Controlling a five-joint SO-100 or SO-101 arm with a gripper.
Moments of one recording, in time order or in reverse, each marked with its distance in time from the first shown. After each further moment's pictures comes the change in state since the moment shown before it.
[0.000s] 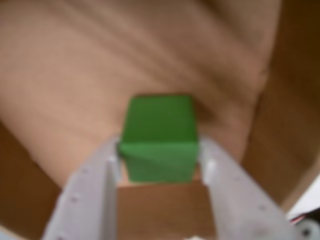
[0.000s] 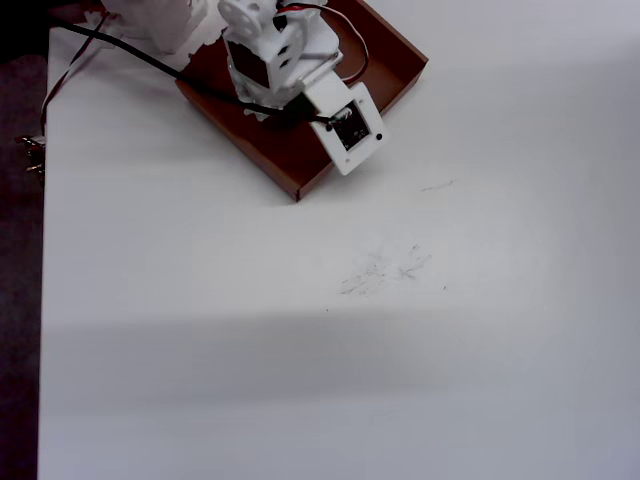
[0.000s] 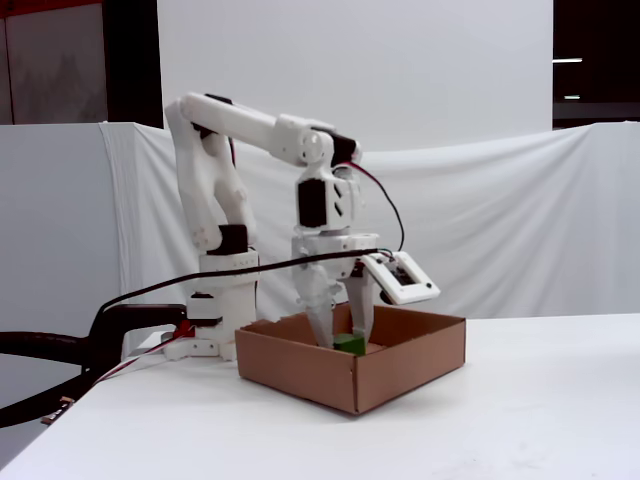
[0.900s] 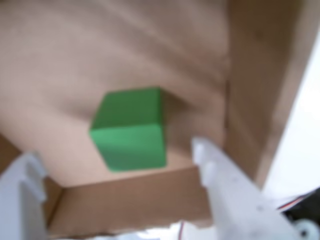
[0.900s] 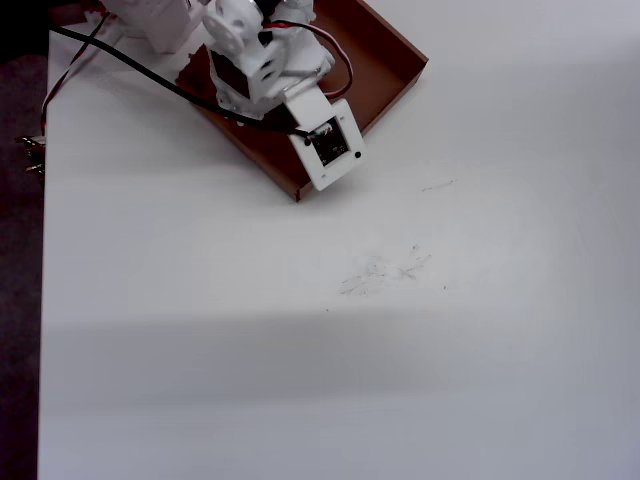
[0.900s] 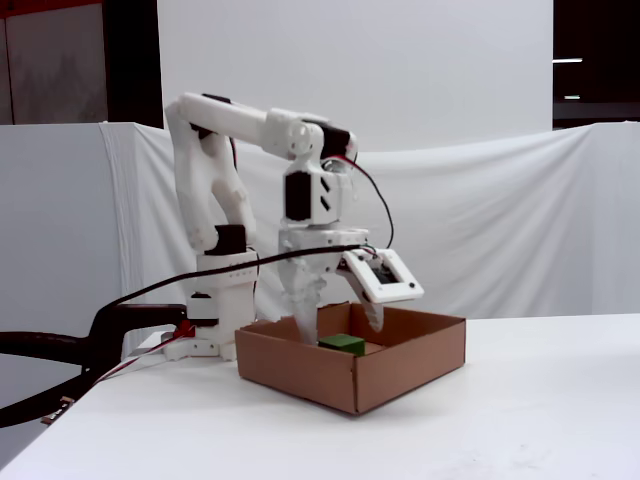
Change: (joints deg) arm 4.7 0.5 -3.2 5.8 0.0
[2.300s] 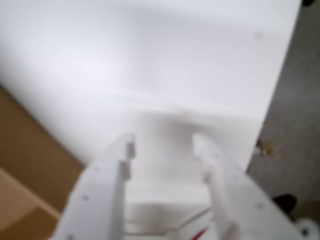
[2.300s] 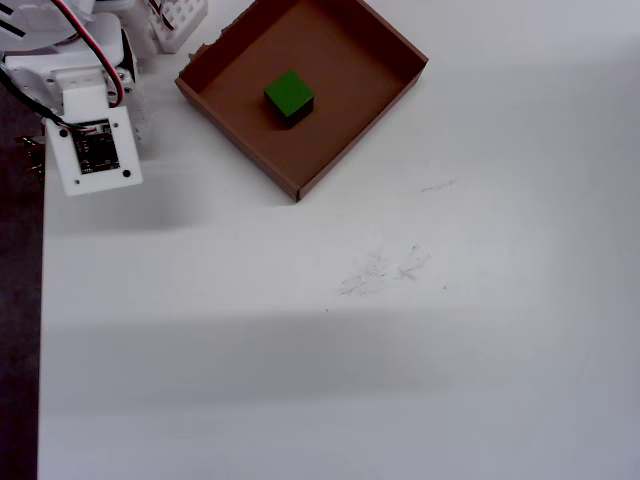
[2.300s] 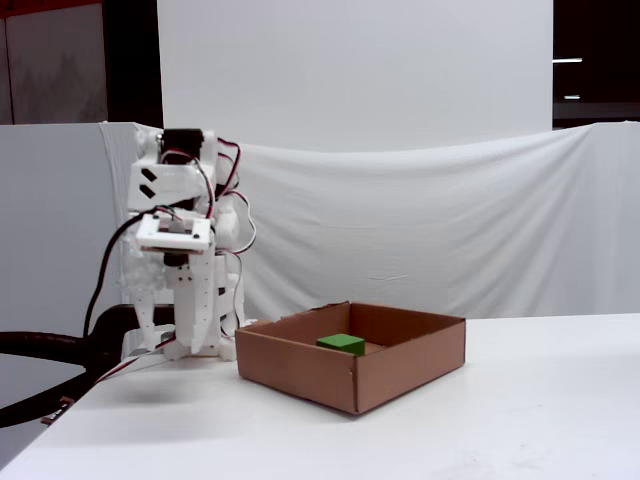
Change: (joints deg) arm 50.0 58.4 33.9 2.6 -30.0
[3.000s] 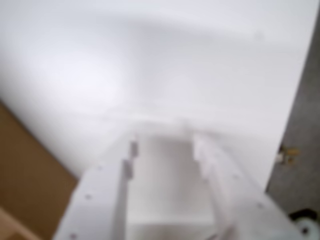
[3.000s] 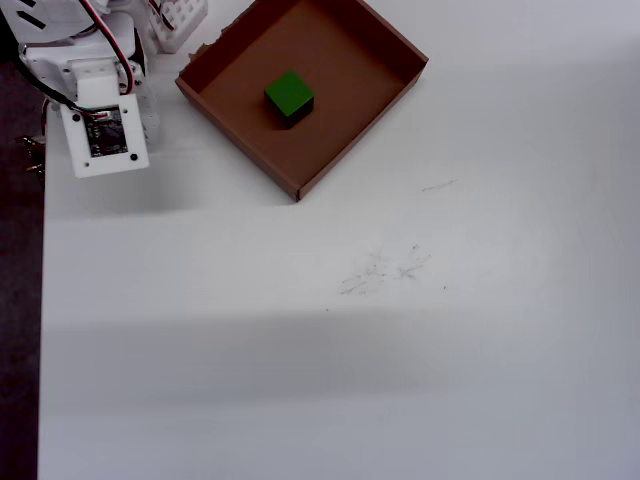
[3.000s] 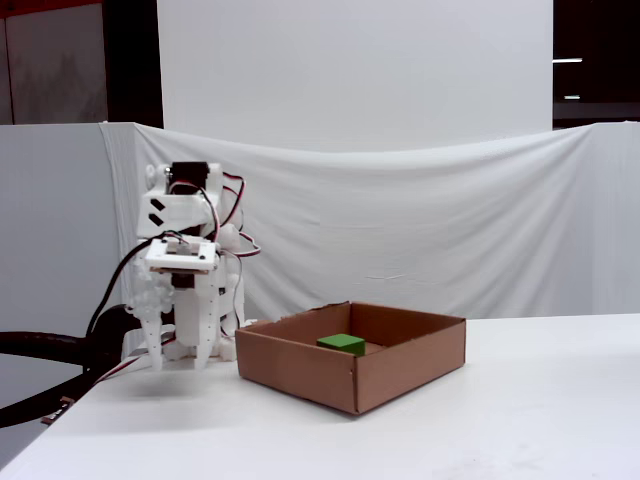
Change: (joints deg) arm 0.0 17.2 12.2 8.3 0.0
